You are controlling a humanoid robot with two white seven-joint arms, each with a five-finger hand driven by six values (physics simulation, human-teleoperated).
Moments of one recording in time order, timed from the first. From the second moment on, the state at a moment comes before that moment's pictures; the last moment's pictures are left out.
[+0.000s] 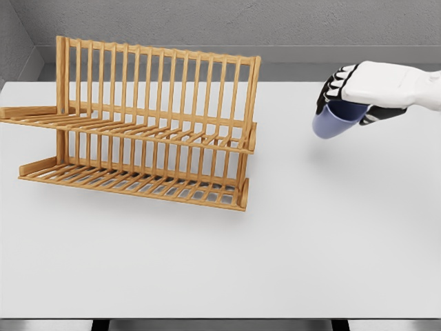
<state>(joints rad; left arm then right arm) 0.02 0.00 -0.28 -0.11 0.13 -0.04 0.03 -0.80 -0.93 0.59 -1.55 0.28 -0.61 0.61</state>
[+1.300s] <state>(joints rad) 0.02 0.00 -0.28 -0.11 0.13 -0.04 0.03 -0.90 -0.83 0.58 -1.75 0.27 -0.61 0.61</state>
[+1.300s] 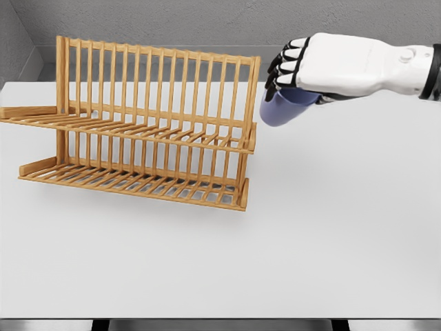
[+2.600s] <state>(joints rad) 0.02 0.00 -0.28 -0.11 0.13 -0.04 0.03 -0.98 -0.72 0.75 -1.75 0.28 -0.61 0.61</state>
